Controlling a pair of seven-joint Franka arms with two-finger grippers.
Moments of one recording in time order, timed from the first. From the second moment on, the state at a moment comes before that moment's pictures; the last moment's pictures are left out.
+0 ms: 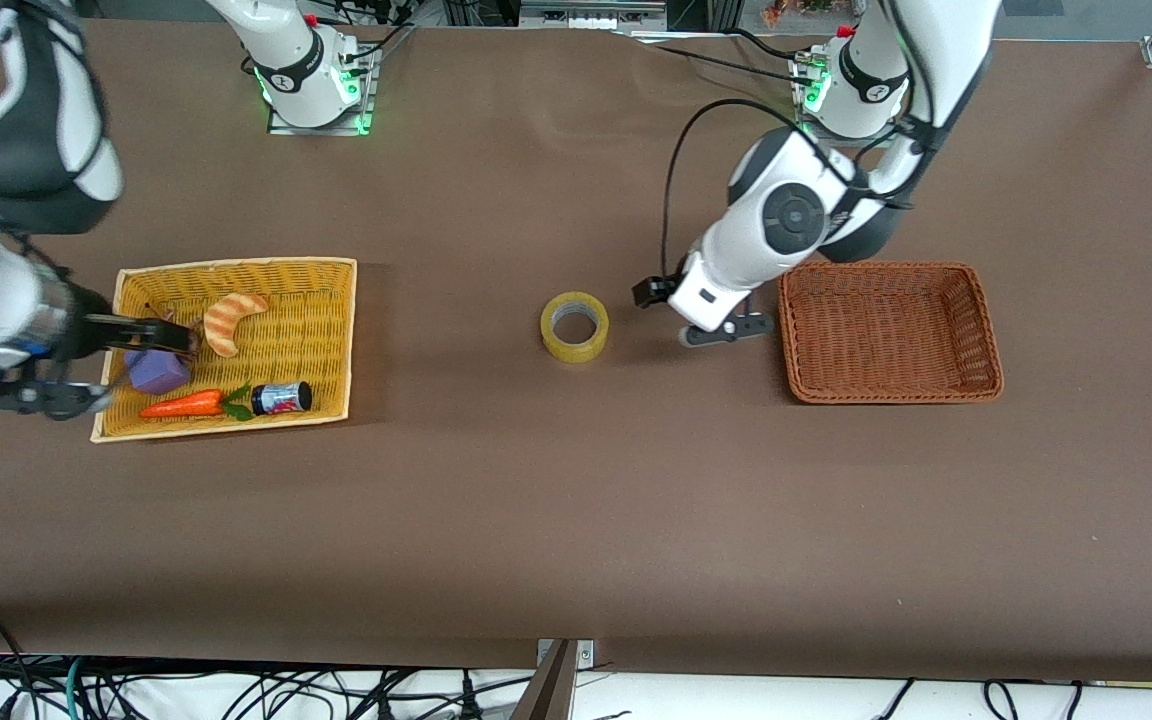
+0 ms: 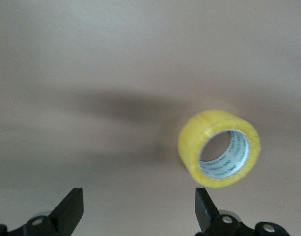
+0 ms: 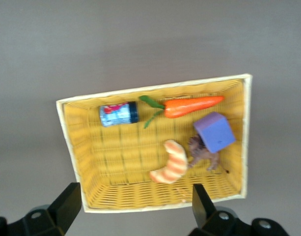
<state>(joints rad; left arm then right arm) -0.16 0.41 -0.48 -1.93 -0.15 2.28 -0.75 -0.14 0.34 0.19 -1.44 -0.11 1.63 0.09</state>
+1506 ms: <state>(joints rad) -0.42 0.75 -0.35 -1.64 0.04 2.31 -1.01 -0.15 0.07 0.01 -1.58 -0.03 1.54 -0.06</state>
